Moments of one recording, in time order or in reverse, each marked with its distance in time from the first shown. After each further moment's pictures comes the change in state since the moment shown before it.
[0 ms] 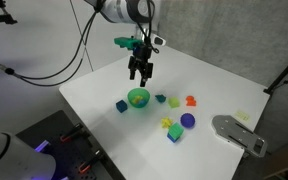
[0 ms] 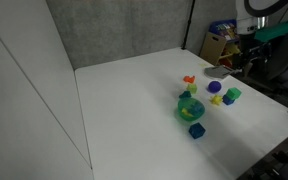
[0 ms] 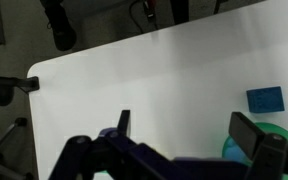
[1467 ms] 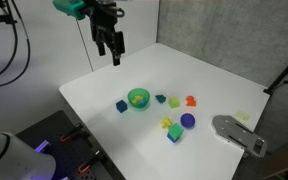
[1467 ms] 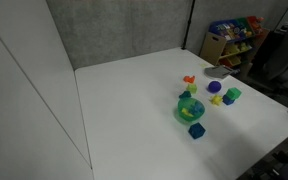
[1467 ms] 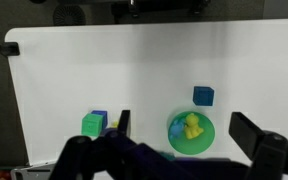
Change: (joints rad) arm -0.029 -0.675 0.022 -0.376 0.086 0.036 -0.235
